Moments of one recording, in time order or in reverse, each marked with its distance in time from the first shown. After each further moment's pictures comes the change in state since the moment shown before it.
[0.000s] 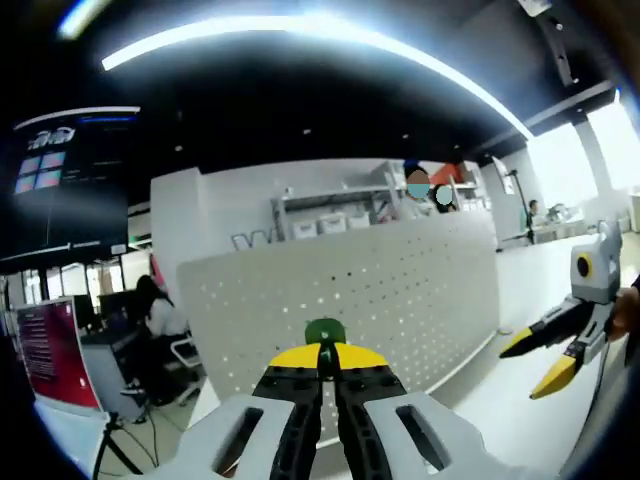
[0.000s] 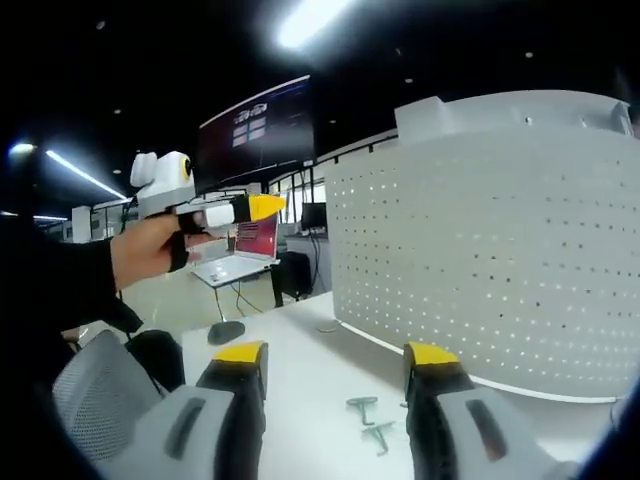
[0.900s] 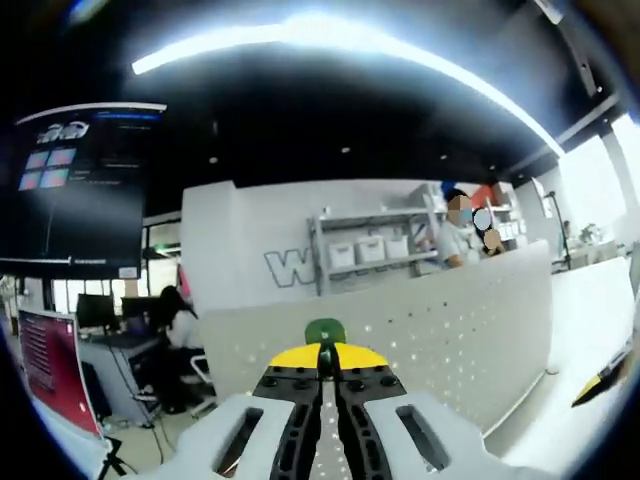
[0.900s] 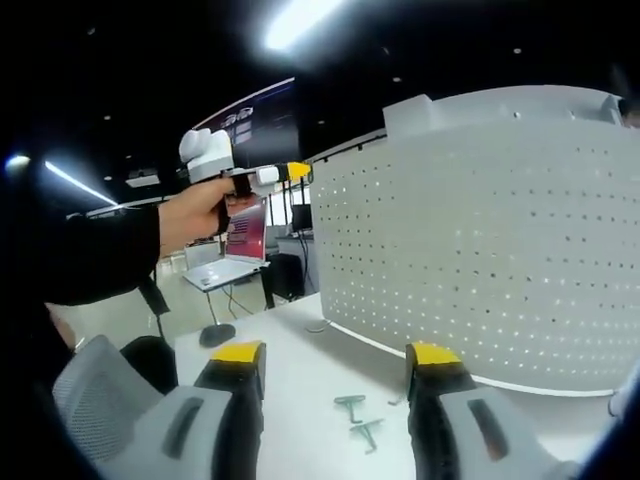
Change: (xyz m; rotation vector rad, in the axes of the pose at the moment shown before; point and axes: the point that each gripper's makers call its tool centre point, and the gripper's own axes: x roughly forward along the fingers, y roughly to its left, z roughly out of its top) left arm 0.081 0.056 0.031 -0.051 -0.082 0.130; right arm -0.003 -0.019 -0.002 0.031 0.003 -0.038
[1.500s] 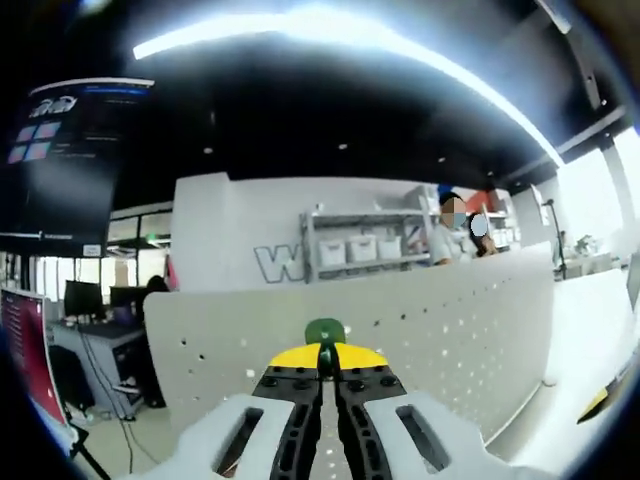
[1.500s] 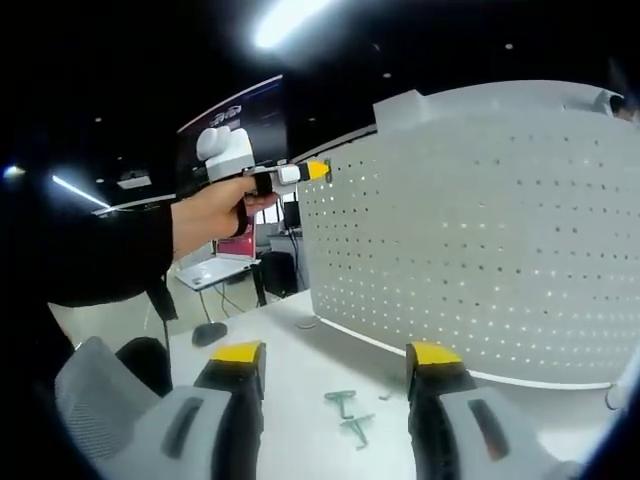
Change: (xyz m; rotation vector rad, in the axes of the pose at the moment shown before) left arm 0.045 -0.034 -0.018 -0.047 0.006 -0.050; right arm -0.001 -0.013 -0.004 0.021 0.013 -0.036
